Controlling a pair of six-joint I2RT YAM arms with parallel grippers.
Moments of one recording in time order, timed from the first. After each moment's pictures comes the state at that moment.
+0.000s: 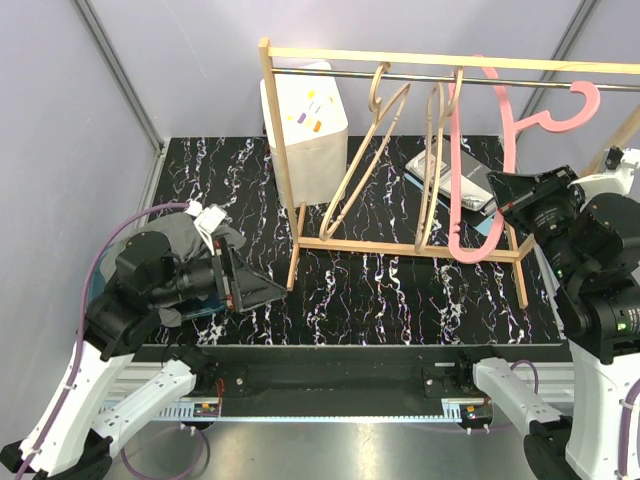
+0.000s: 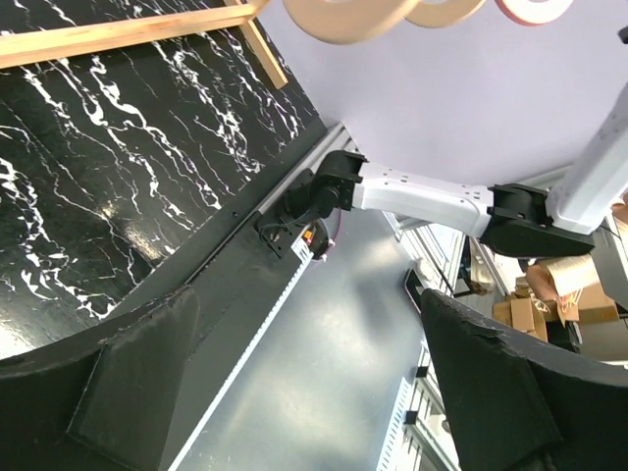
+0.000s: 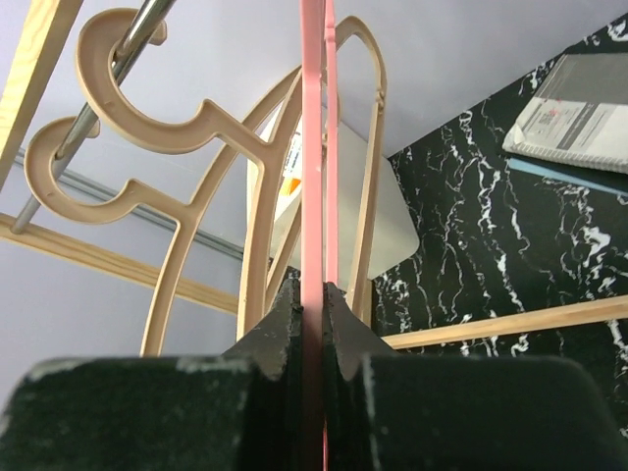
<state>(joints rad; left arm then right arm) -0.55 0.63 1.08 -0.71 0.65 -0.70 0.15 0.86 1.63 -0.84 0.05 0.78</state>
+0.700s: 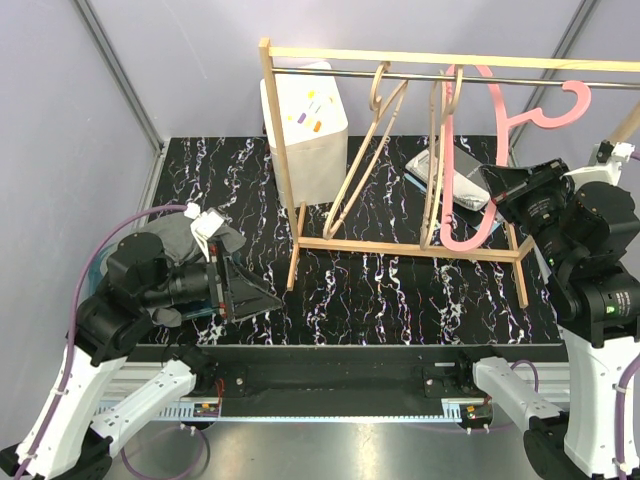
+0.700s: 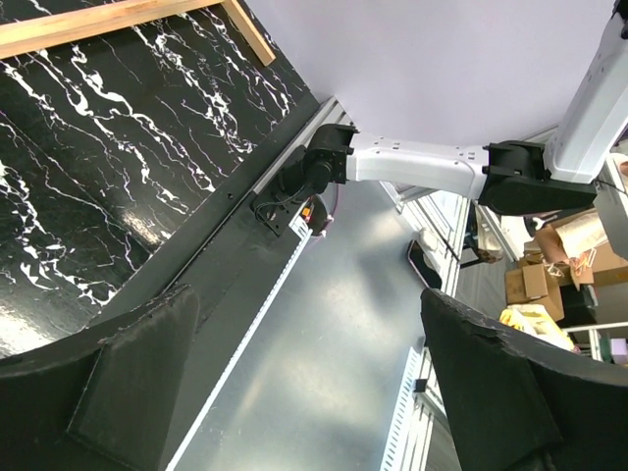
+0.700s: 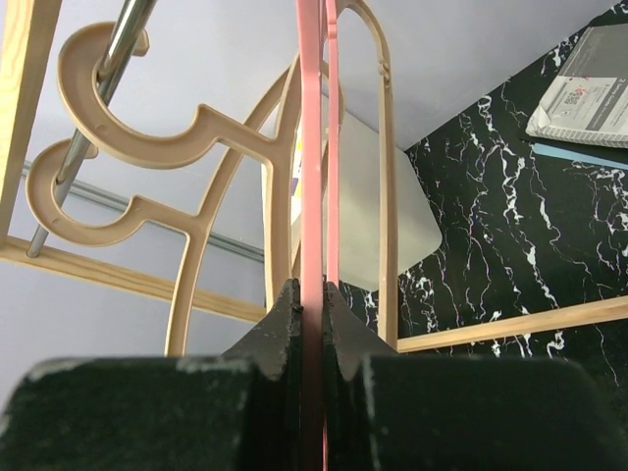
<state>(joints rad) -0.55 0.63 1.14 -0.79 0.71 -0.62 0.15 0.88 1.59 -0.80 0.04 0.88</state>
